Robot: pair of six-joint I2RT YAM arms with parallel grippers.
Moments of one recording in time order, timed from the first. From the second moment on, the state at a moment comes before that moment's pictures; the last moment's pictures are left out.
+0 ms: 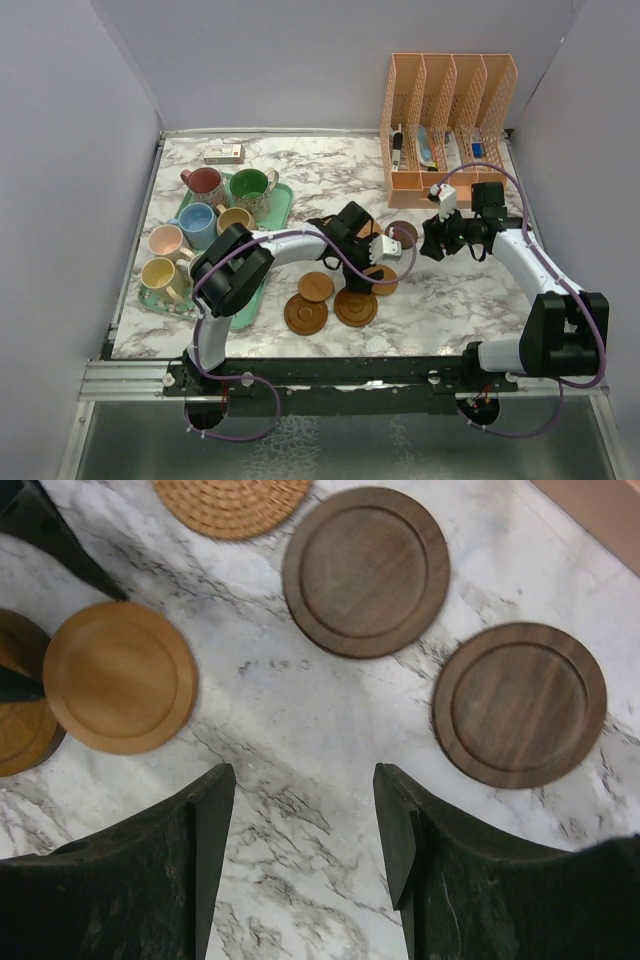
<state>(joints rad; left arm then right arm) -0.81 1.97 1.28 -0.33 0.59 0.53 0.01 1.35 0.88 -0.52 -0.56 -0.51</state>
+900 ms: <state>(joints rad) -0.85 1.79 1.04 -0.05 0.60 0.46 -0.05 1.35 0.84 -0.60 -0.60 -0.67</state>
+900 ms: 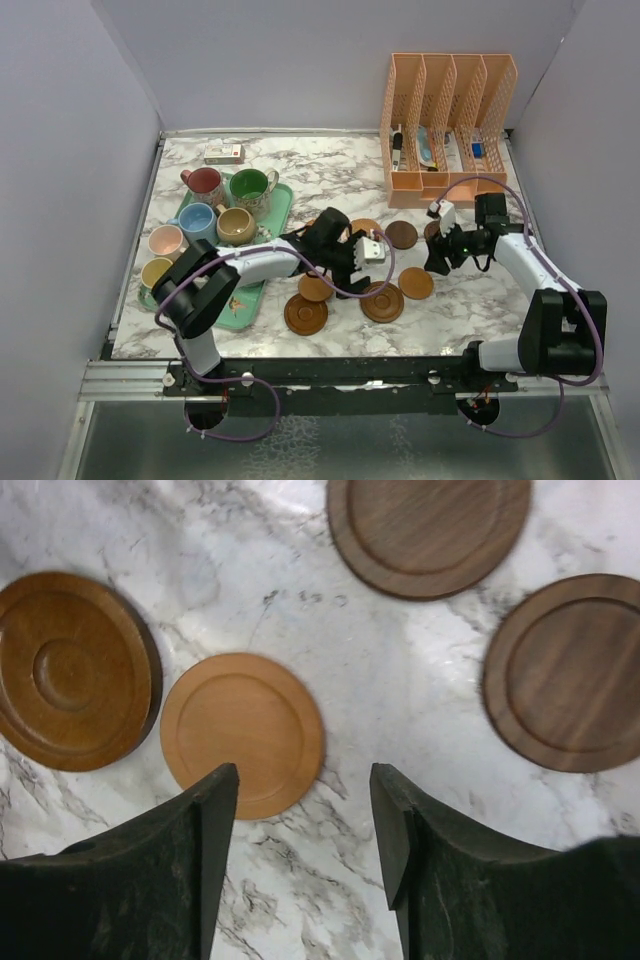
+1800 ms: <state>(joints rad) -0.69 1.54 0.88 -0.08 0.64 0.55 0.13 1.44 0.73 -0.53 -0.55 -0.80</state>
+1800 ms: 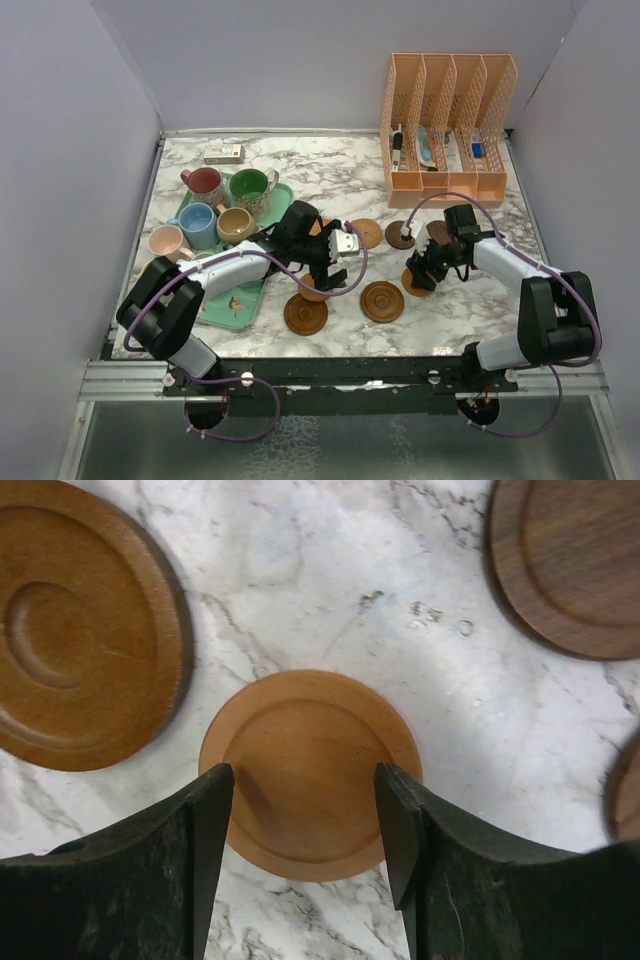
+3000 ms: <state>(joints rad) -0.69 1.47 0.84 -0.06 0.60 0.58 0.03 1.46 0.78 -0.45 -0.09 -0.77</state>
